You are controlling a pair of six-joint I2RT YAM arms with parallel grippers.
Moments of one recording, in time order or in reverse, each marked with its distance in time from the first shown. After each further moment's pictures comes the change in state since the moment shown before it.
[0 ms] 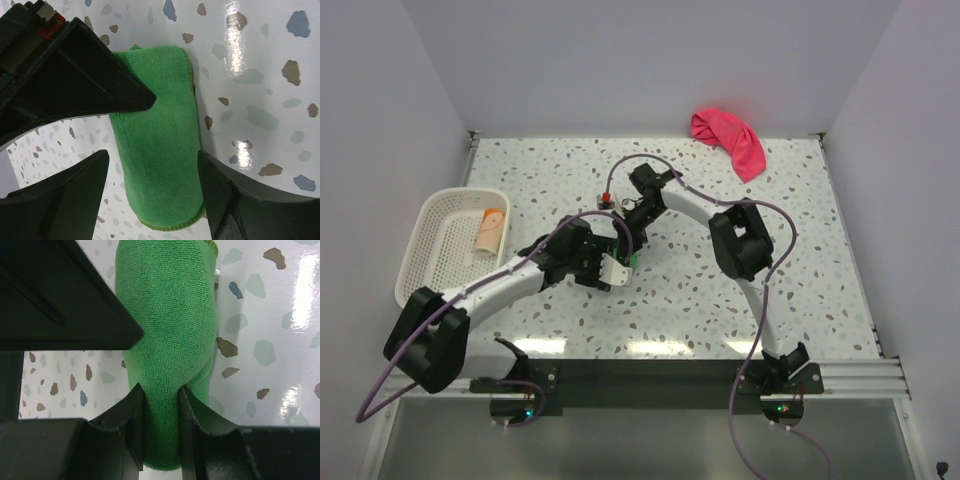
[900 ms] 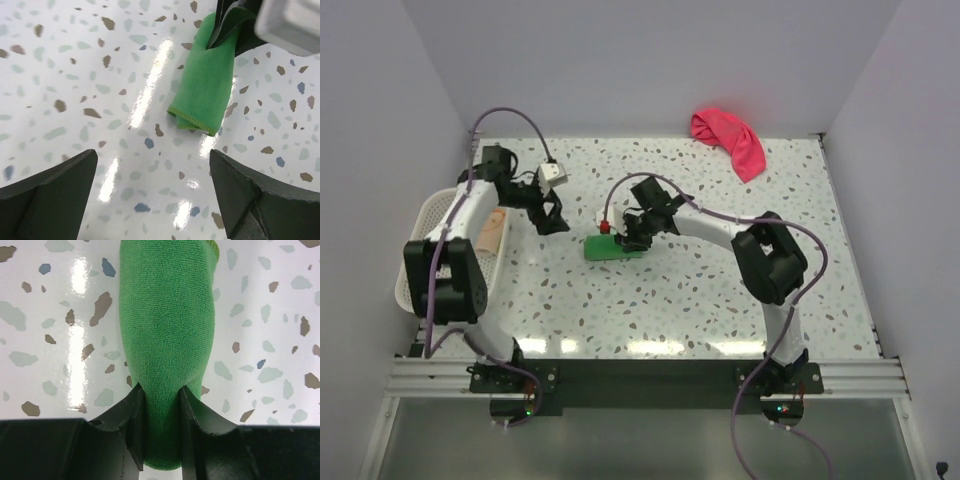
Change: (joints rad) left arm 0.584 0.472 0.663 -0.576 0.599 -0.216; right arm 0.093 -0.362 -0.508 0.545 0.468 -0.090
